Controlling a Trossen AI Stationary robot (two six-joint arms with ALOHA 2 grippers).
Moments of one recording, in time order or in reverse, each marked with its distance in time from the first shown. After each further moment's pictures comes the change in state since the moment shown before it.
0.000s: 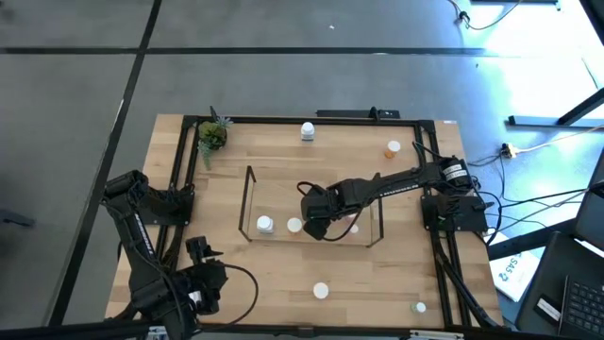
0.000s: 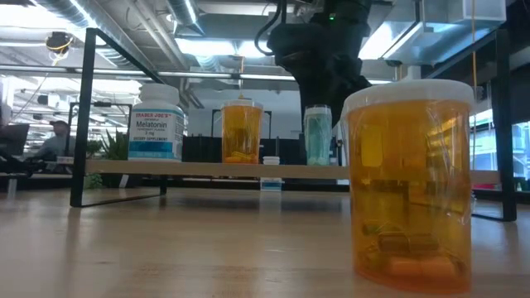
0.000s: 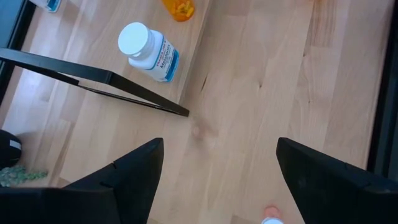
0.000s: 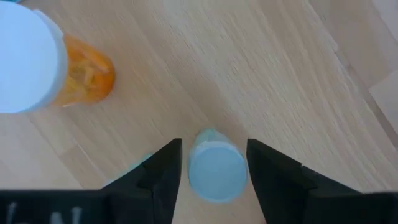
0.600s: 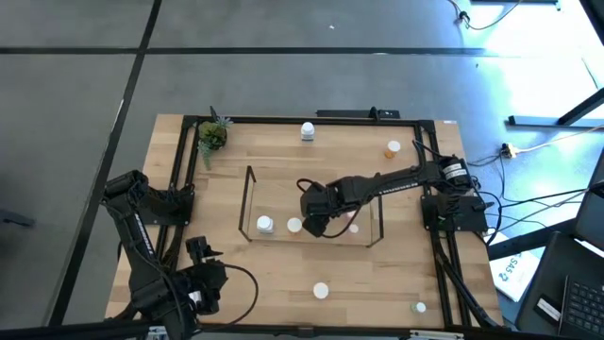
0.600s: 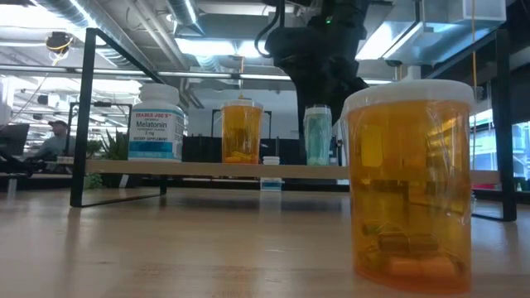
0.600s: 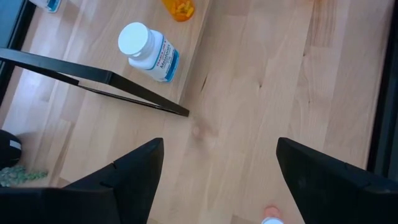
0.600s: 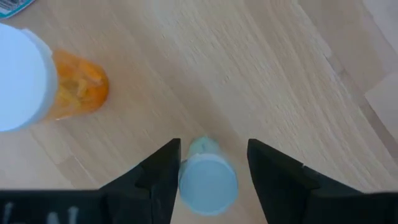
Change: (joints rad) left arm 0.000 0.000 0.000 0.000 0.000 0.001; right arm -0.018 0.000 0.000 0.007 -0.004 -0.002
